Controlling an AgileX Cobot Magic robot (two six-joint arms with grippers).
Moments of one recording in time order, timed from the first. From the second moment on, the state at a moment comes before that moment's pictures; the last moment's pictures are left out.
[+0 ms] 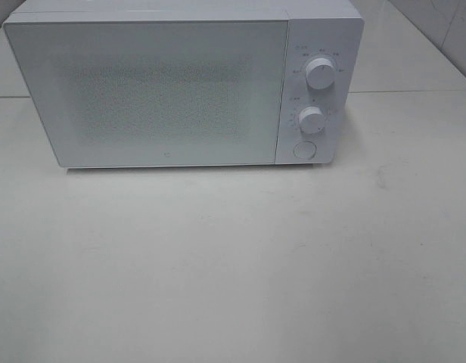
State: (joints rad) left arm 0.09 -0.01 -0.52 -0.13 1.08 0.15; right arm 0.08 0.24 -0.54 0.00 0.69 0.08
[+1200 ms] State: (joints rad) left arm 0.09 -0.01 -0.52 -0.13 1.08 0.15; right arm 0.08 0.95 -0.53 -0.01 -0.02 0.08
